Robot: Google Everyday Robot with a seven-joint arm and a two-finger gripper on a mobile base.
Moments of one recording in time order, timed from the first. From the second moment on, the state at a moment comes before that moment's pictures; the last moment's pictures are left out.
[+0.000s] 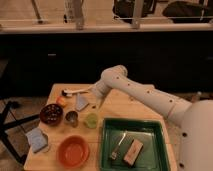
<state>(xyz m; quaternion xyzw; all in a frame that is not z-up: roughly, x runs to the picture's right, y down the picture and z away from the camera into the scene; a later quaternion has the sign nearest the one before) -0.093 0.055 0.835 -0.16 -0.33 -0.25 0.90</state>
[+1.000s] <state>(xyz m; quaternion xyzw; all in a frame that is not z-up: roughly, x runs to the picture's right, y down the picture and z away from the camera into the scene) -0.171 0.076 0.901 -0.18 -0.36 -0.27 0.88</state>
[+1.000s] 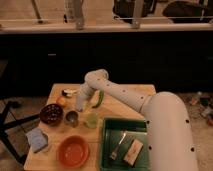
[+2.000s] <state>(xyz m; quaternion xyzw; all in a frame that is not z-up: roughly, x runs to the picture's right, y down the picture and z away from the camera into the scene) -0.163 0.072 0.950 -0.17 -0.34 -0.23 0.90</state>
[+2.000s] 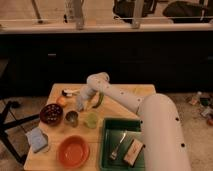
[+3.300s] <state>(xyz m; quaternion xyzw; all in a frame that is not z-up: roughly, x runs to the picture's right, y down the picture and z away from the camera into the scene) -0.156 0.079 0.958 -0.17 -0.36 -0.22 0.89</state>
